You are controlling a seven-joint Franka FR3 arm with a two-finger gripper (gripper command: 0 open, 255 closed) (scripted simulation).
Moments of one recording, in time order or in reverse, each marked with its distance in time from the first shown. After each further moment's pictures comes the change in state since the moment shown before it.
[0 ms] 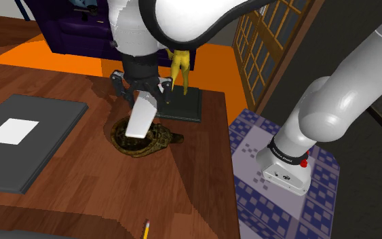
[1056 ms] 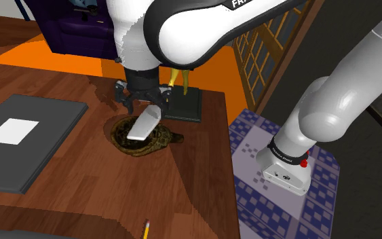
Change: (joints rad) arm 0.000 0.026 0.008 -0.059 -0.012 0.081 0.009
